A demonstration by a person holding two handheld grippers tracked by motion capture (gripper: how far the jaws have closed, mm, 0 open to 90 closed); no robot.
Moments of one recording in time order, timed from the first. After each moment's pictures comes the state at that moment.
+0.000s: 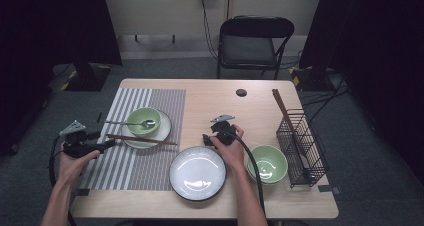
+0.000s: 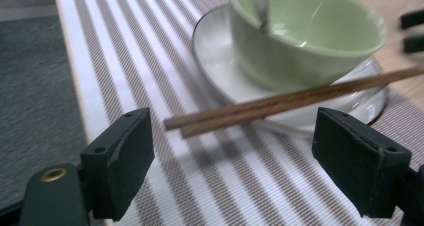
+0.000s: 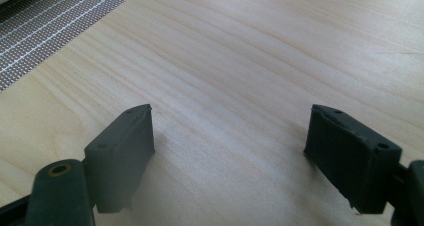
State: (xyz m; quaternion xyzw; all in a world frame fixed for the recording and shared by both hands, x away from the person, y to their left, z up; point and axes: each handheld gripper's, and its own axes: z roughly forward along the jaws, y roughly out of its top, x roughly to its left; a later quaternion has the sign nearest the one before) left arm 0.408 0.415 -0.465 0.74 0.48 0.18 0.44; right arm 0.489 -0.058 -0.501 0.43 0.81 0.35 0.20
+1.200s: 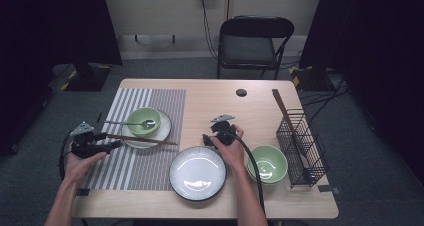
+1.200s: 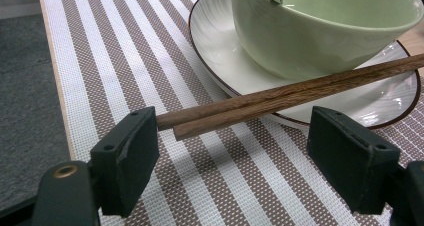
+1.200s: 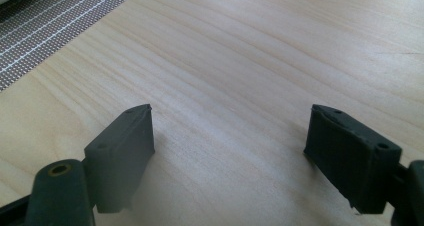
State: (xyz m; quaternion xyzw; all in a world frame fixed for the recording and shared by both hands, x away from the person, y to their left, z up) left arm 0.419 0.404 -0.482 0.75 0.47 0.18 0.43; right arm 0.489 -0.058 -0.501 0.43 0.81 0.35 0.20
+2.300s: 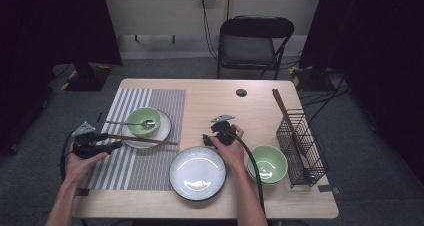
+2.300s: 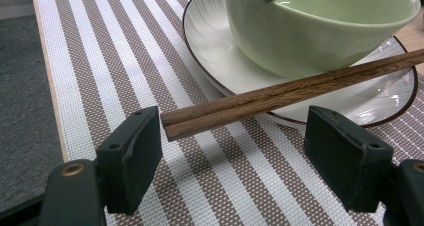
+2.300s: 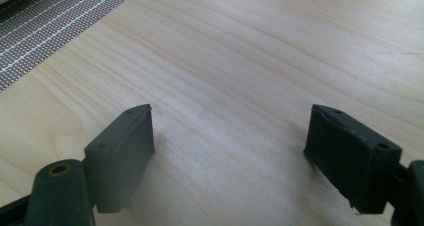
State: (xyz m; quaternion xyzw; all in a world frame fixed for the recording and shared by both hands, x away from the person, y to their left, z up) left arm 0.418 0.401 -0.482 0.75 0.47 0.18 0.43; right arm 0.489 -0.058 -0.501 0.43 0.81 0.35 0.20
